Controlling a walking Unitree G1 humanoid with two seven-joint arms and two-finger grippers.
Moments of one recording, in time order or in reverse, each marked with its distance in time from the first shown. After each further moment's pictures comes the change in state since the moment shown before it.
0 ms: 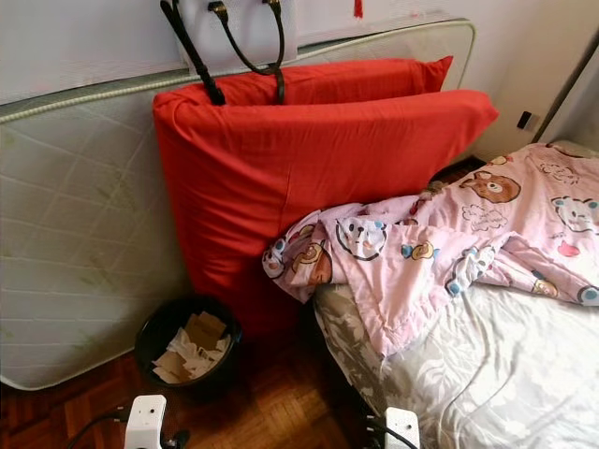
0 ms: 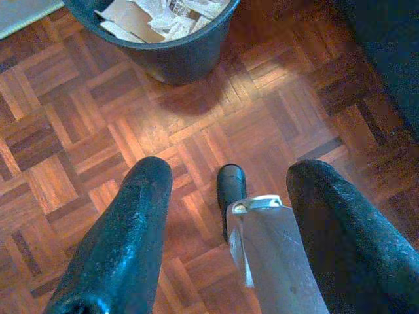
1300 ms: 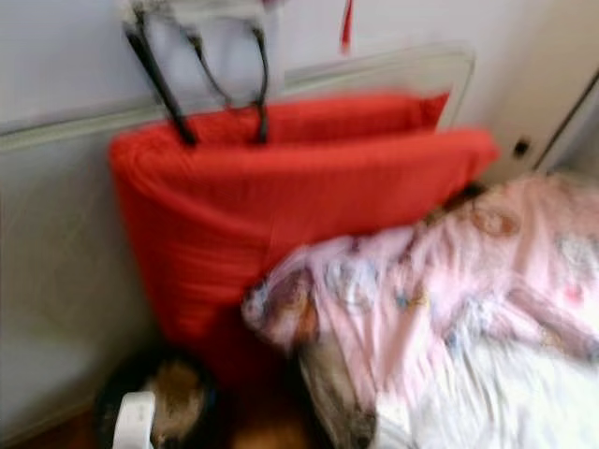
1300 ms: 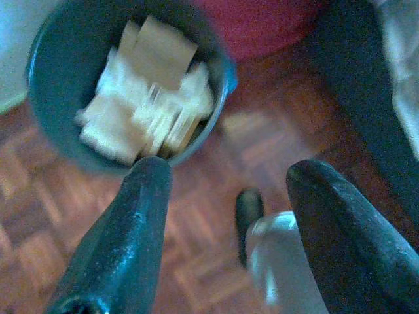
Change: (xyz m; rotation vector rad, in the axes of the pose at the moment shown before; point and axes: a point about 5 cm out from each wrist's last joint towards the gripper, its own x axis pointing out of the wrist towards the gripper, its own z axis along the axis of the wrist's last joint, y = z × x) left arm 0.000 0.003 0.002 -0.001 -0.006 0.010; right arm 0.002 0.009 0.005 -0.005 -0.012 0.031
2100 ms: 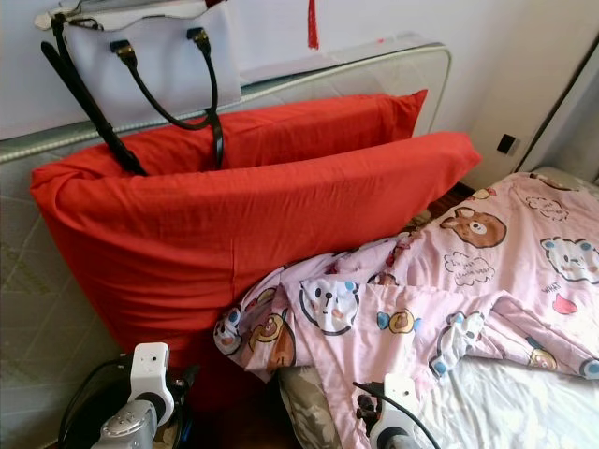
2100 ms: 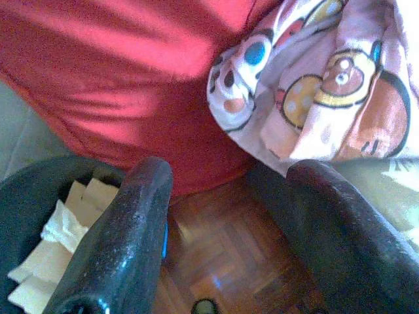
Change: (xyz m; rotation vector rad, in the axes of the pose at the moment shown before) left arm 0.005 -0.015 0.062 -0.041 -0.294 -0.067; right arm 0.003 -0.001 0.038 0.038 -0.181 0.053
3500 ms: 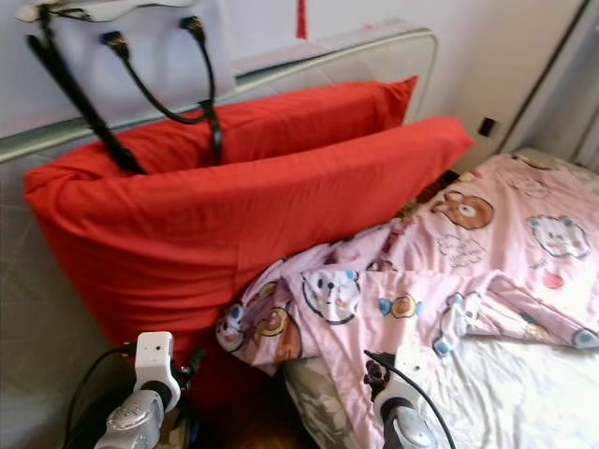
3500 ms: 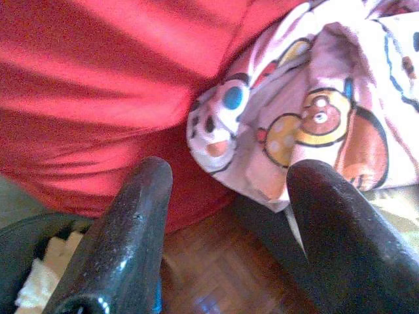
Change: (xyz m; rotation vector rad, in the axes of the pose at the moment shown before) left arm 0.006 -0.009 0.022 -0.005 -0.118 -0.026; right arm 0.009 0.005 0.040 0.079 -0.157 -0.024
